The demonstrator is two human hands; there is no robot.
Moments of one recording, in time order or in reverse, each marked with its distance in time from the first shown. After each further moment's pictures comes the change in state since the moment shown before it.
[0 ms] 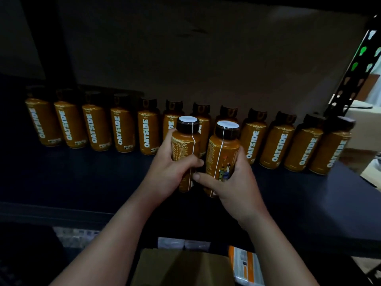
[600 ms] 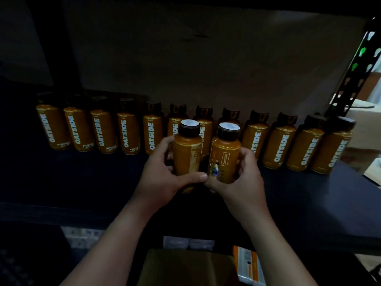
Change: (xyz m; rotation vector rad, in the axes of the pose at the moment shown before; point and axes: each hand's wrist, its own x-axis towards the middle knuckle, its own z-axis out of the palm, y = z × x) left_hand -0.015 -0.009 -0.018 0.163 0.078 0.043; right_hand -0.006 -0.004 0.003 -0.117 0.143 0.063
